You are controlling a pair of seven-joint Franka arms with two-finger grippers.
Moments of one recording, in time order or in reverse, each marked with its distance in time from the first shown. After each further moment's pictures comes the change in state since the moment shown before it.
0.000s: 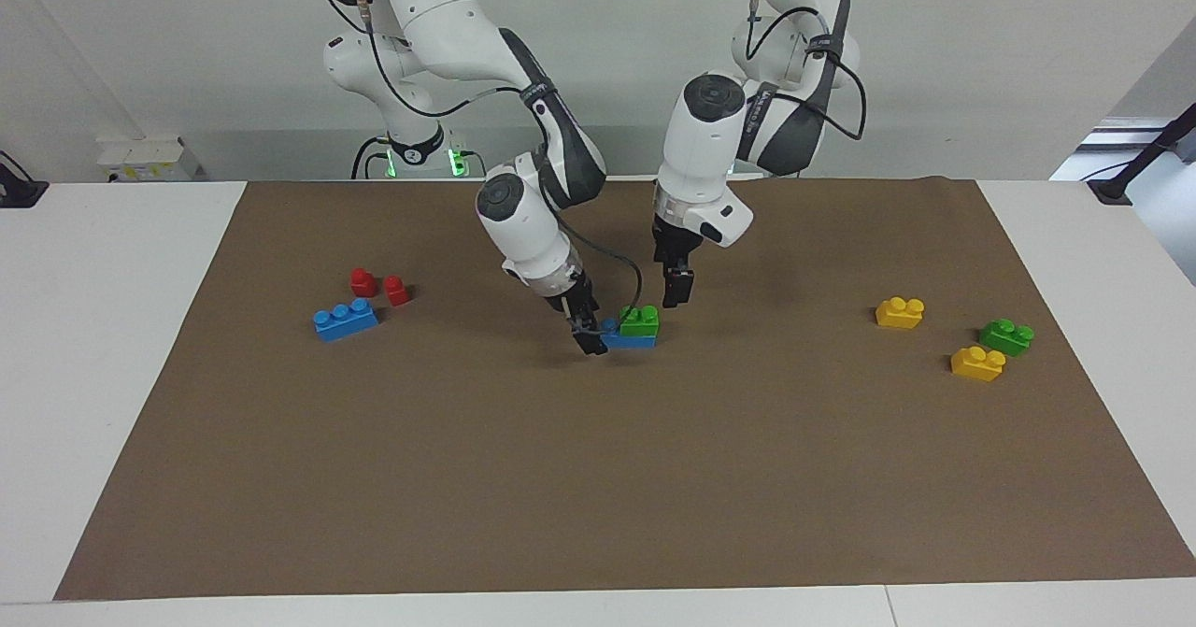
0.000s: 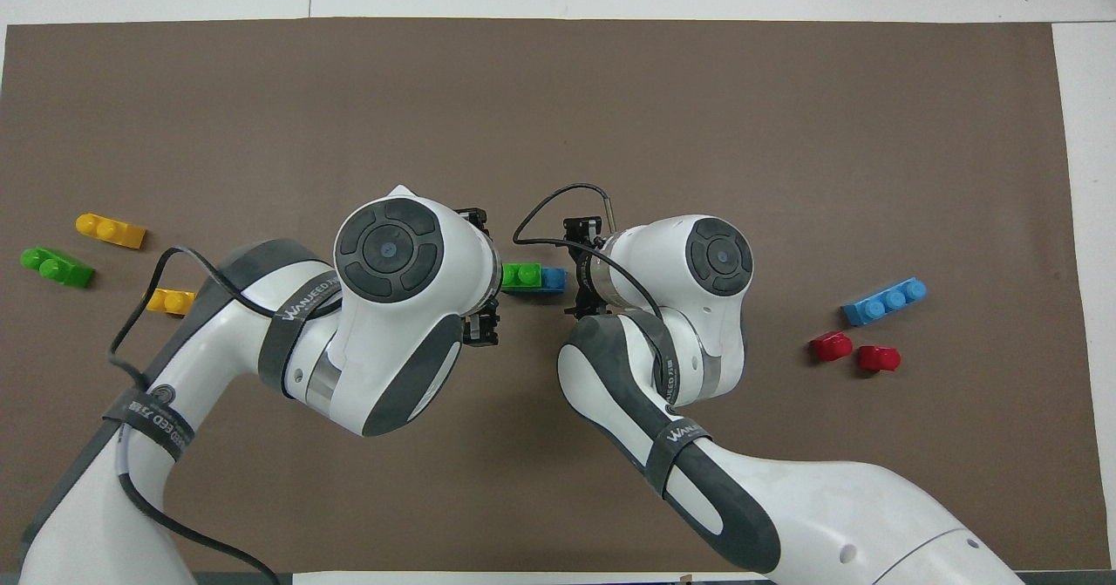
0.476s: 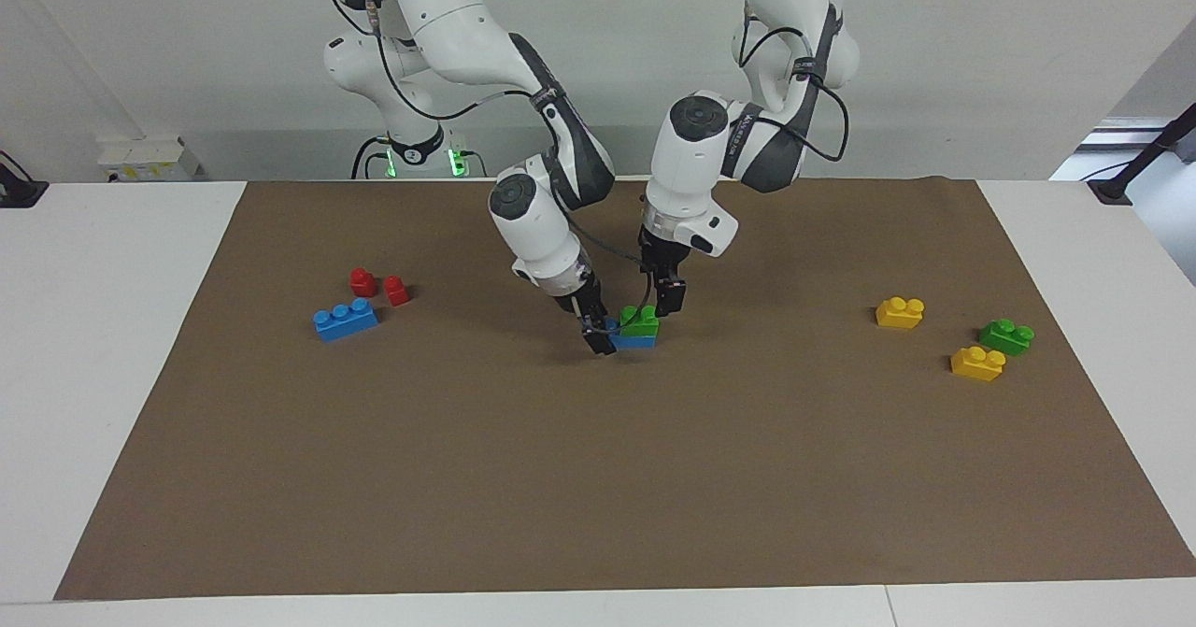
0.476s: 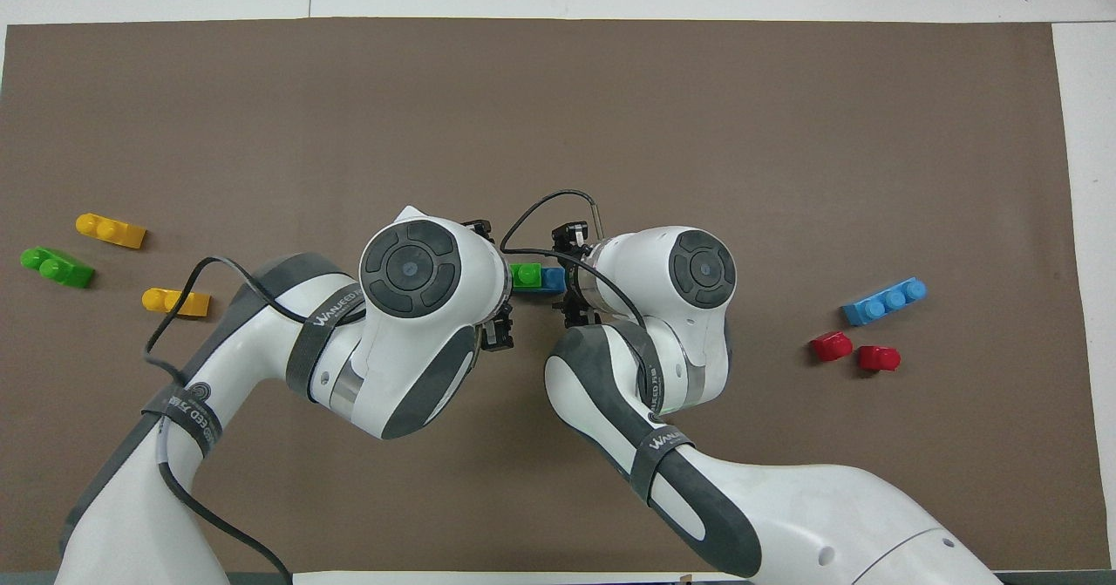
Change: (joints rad) left arm -0.014 0.022 0.001 -0.052 0.004 0.081 -0.100; right arm 0.026 0.013 0.000 0.000 0.002 0.043 0.000
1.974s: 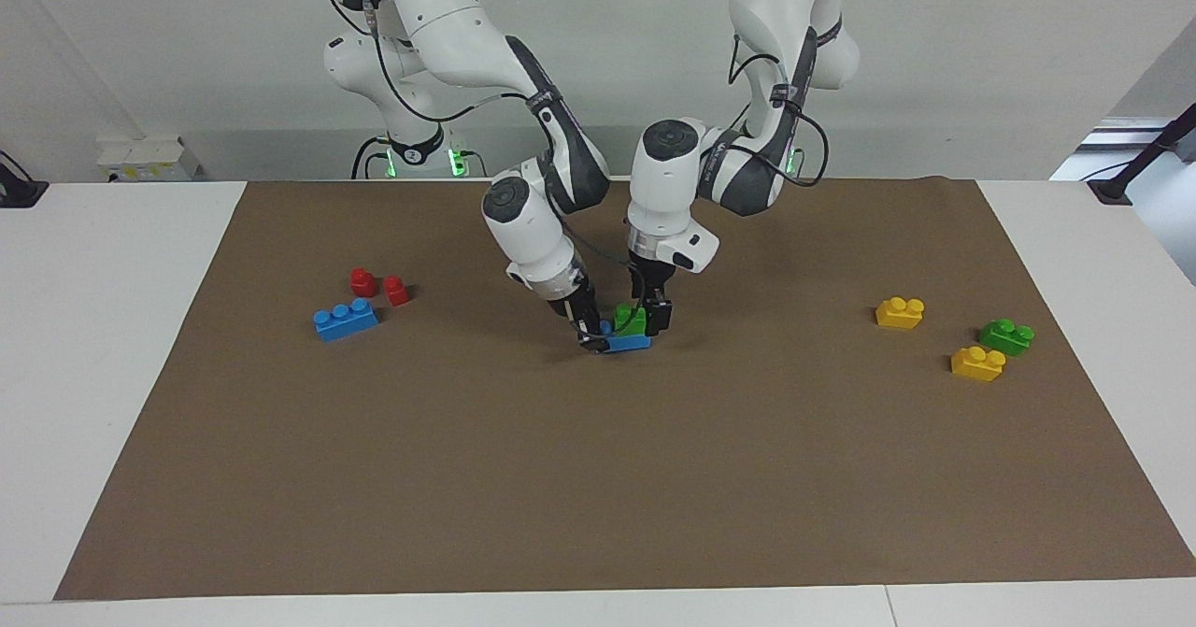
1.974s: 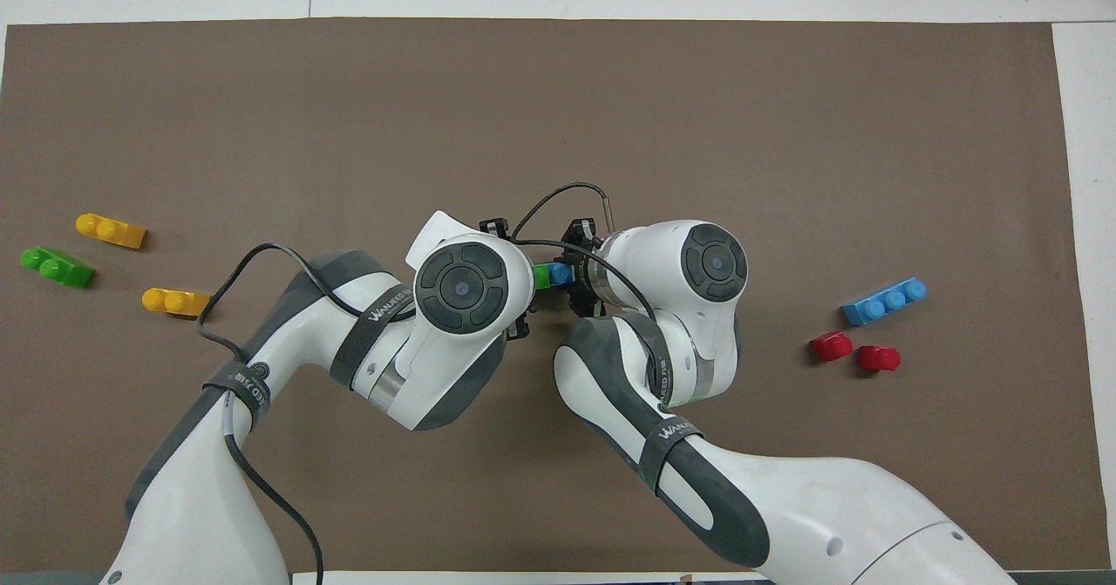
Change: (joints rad) left arm -0.035 0.077 0.000 0.003 0.121 0.113 -0.108; right arm -0.016 0.002 -0.007 0.000 0.001 0.002 0.000
